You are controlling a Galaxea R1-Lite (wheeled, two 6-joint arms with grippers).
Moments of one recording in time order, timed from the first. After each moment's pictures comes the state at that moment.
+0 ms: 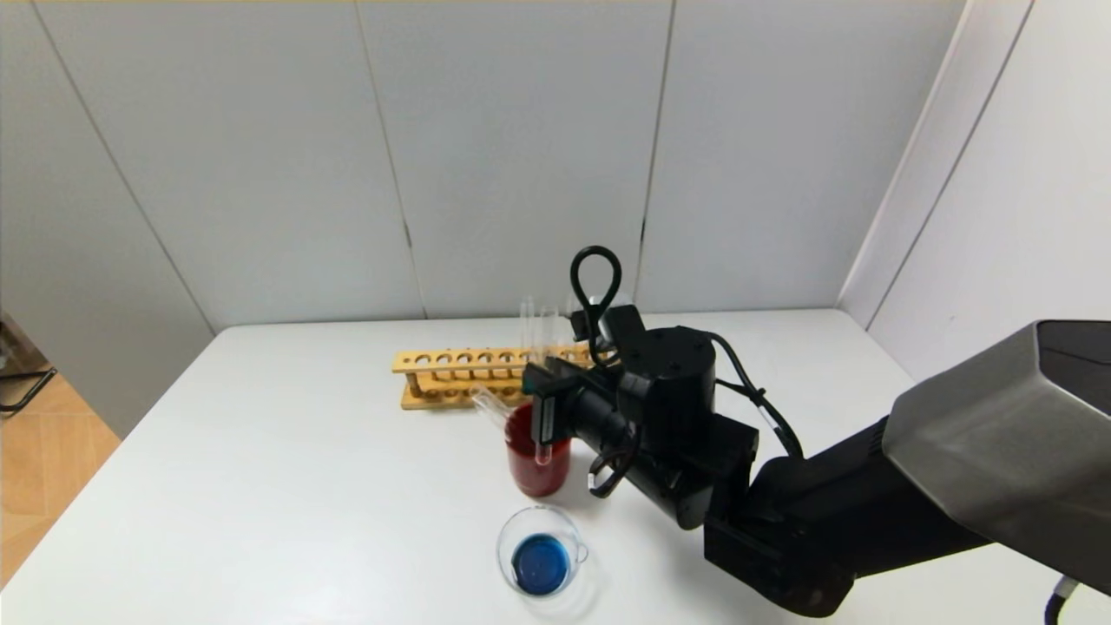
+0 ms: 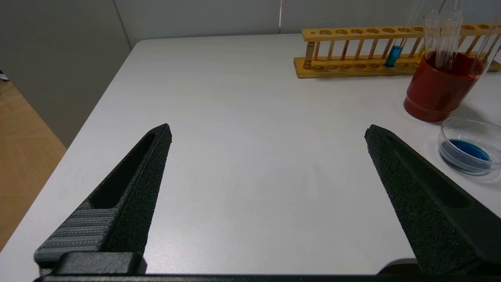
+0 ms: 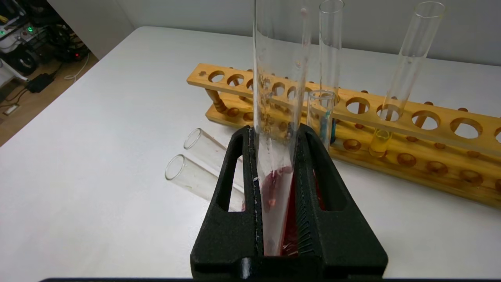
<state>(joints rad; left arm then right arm) 0.00 0.00 0.00 -0.01 0.00 -0.01 0.83 2.12 -0.96 -0.99 -0.23 0.25</state>
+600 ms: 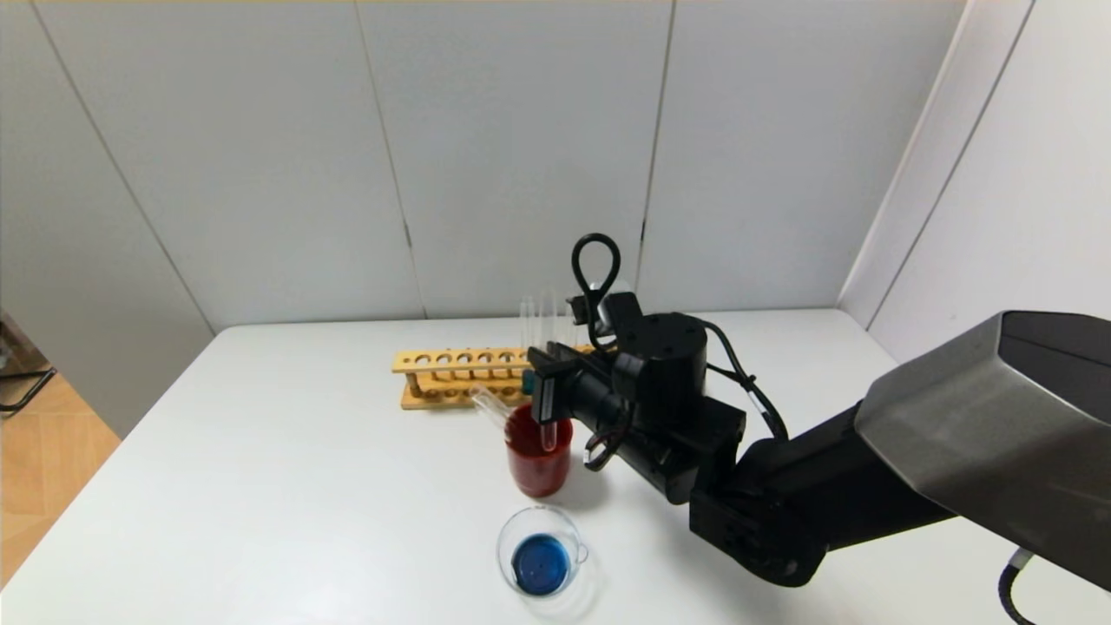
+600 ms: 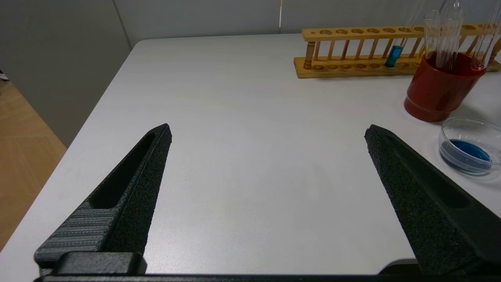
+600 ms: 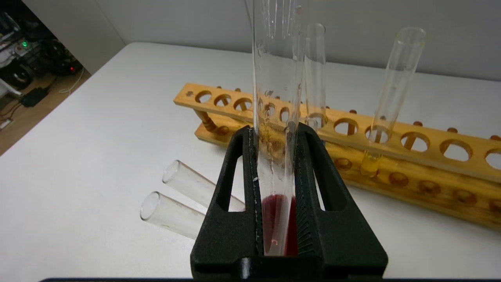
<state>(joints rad) 0.00 0.00 0.00 -0.01 0.00 -0.01 0.80 2.15 -1.03 -0.99 -0.23 0.25</state>
